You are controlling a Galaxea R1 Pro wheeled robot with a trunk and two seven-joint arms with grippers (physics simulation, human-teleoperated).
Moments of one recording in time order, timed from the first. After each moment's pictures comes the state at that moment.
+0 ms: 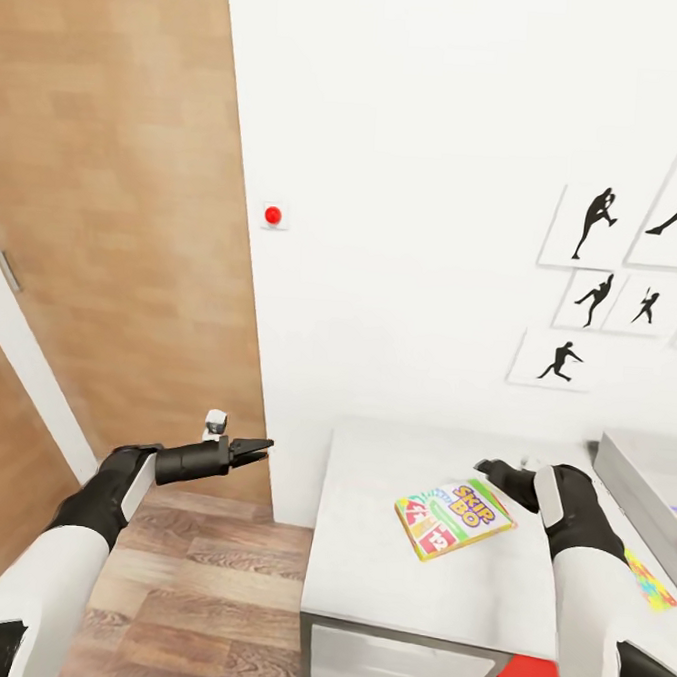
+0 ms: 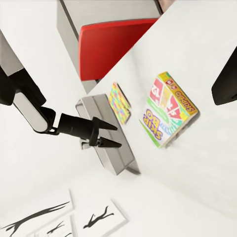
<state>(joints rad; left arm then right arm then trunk) -0.80 0.12 0.18 -0.68 0.12 0.79 -1.30 -0.83 -0.09 -0.52 -0.75 -0.12 0.78 -0.02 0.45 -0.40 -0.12</state>
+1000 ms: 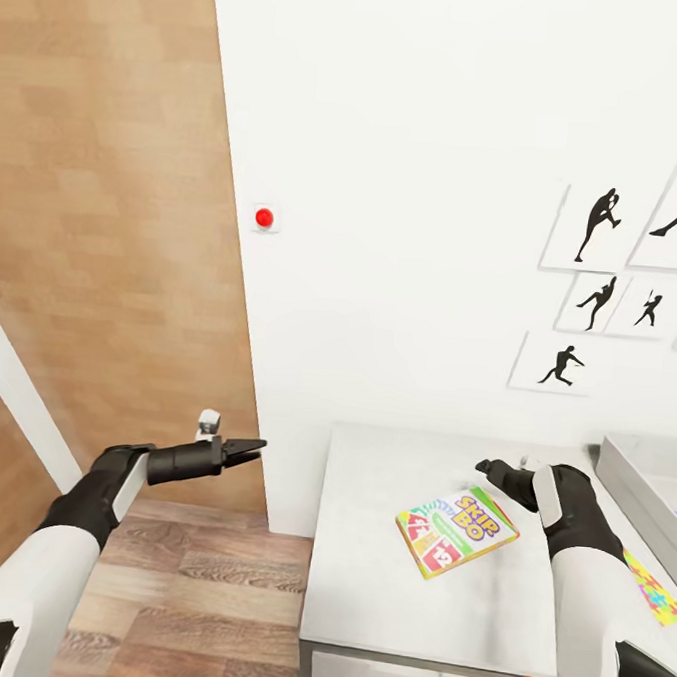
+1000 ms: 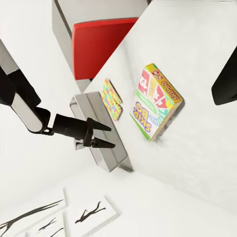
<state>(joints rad) -0.80 0.15 0.17 -0.68 0.12 0.79 -1.30 -0.83 -0.09 -0.52 -0.75 -0.12 0.77 -0.03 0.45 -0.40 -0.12</state>
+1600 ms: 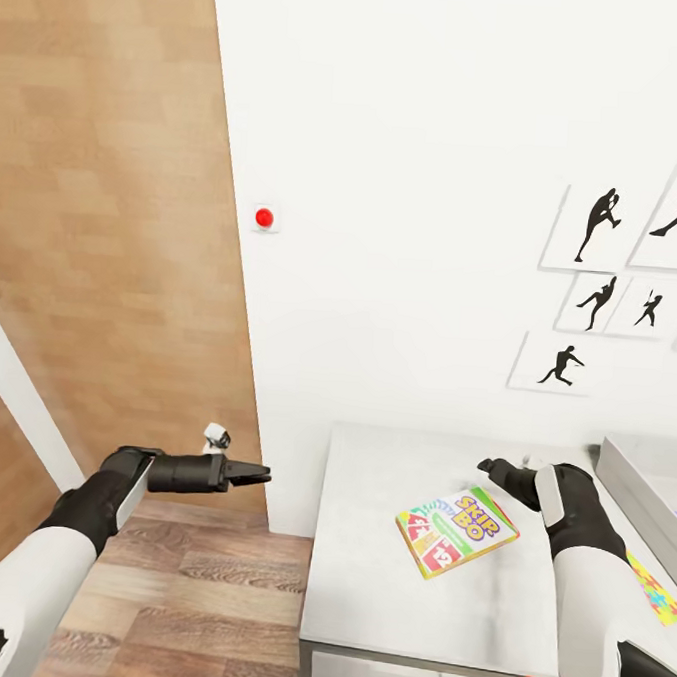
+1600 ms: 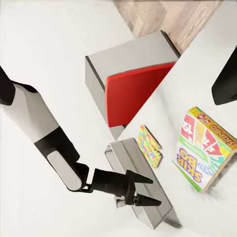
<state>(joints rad) -0.79 0.19 -0.04 -0.69 0.11 0.81 -1.55 -0.84 -0.09 -0.52 -0.76 -0.12 0.77 -0.03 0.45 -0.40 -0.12</state>
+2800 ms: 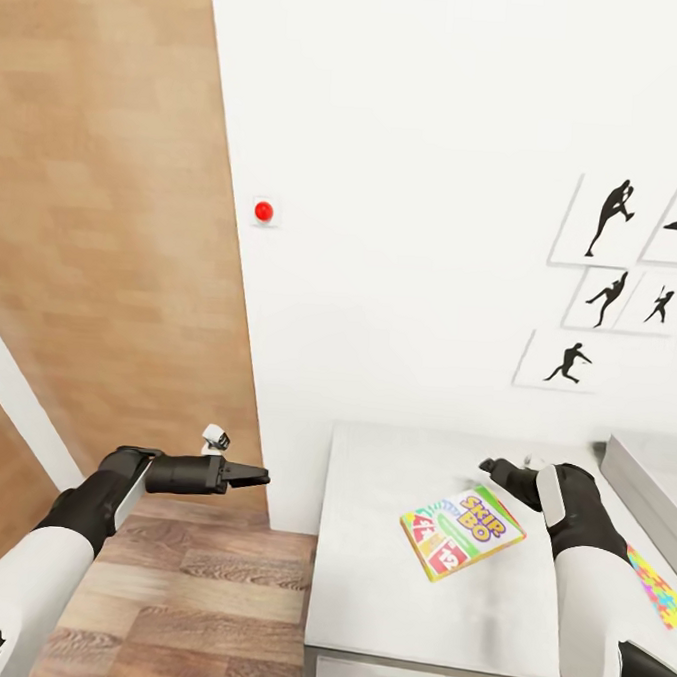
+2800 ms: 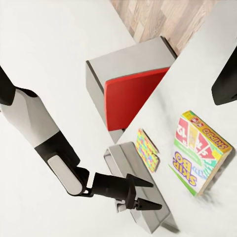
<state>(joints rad) -0.79 0.20 -0.05 -0.69 0.10 0.80 -1.57 -0.84 -0.10 -0.52 -0.76 -0.11 0.77 -0.03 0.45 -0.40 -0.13</state>
